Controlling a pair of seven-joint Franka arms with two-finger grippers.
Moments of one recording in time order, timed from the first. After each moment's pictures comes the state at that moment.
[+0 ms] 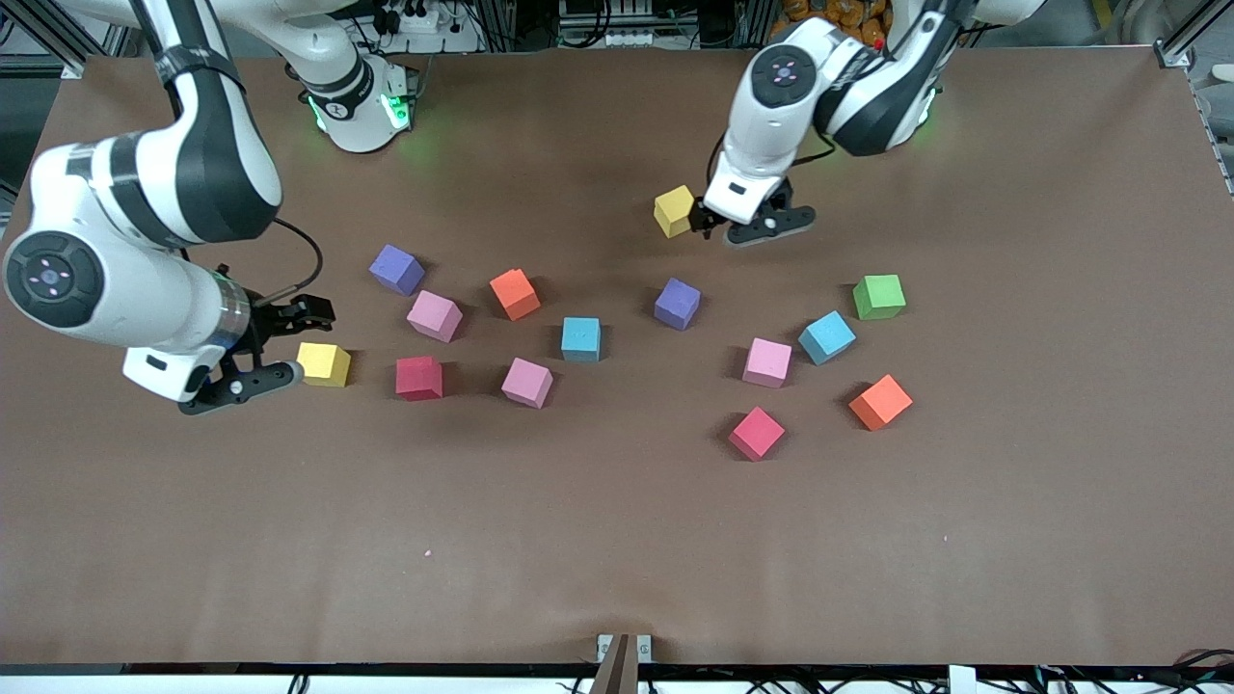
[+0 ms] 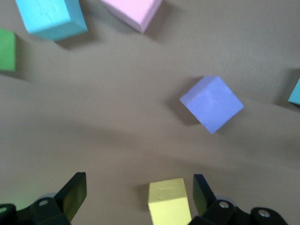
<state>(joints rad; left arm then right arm) -0.54 0.02 -0.27 -2.32 -0.06 2.29 -1.05 0.19 0.30 -0.02 -1.56 0.01 1.63 -0.15</state>
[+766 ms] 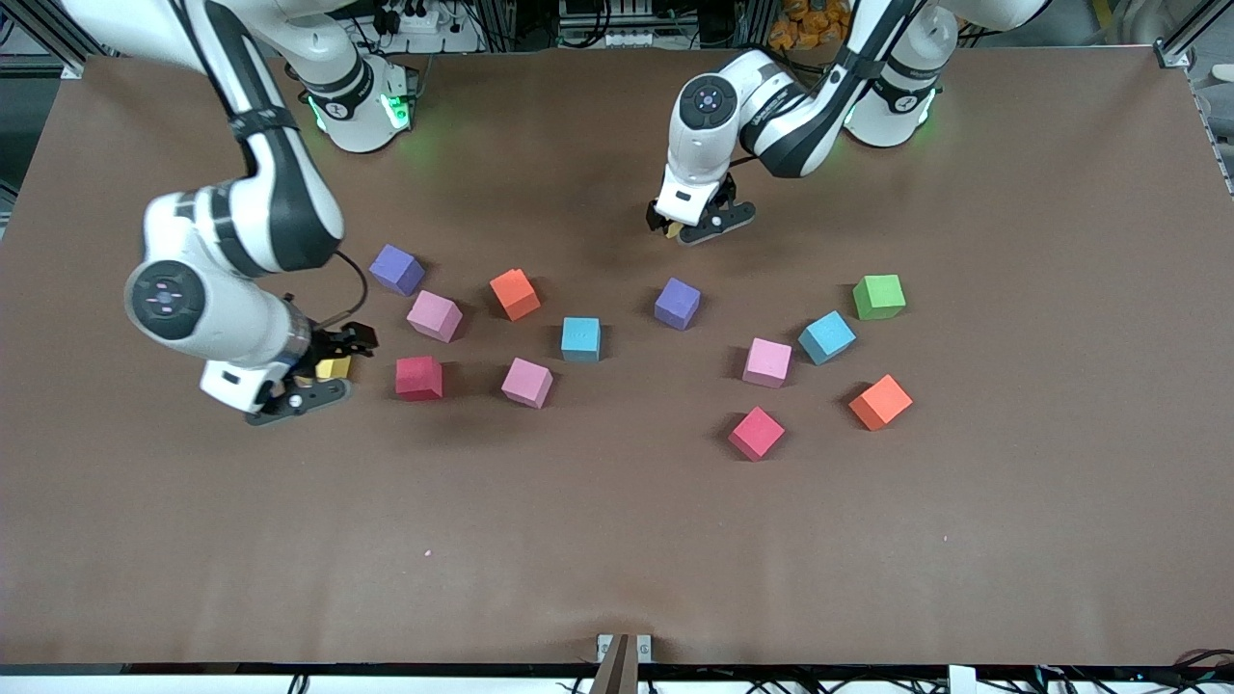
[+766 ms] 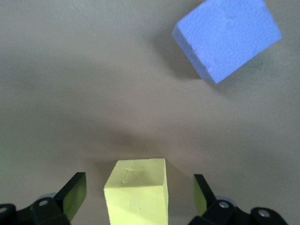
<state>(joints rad) -0.68 0.22 -0.27 -2.32 -0.06 2.45 -1.29 0.23 0.33 -0.01 -1.81 0.01 2.00 -0.13</state>
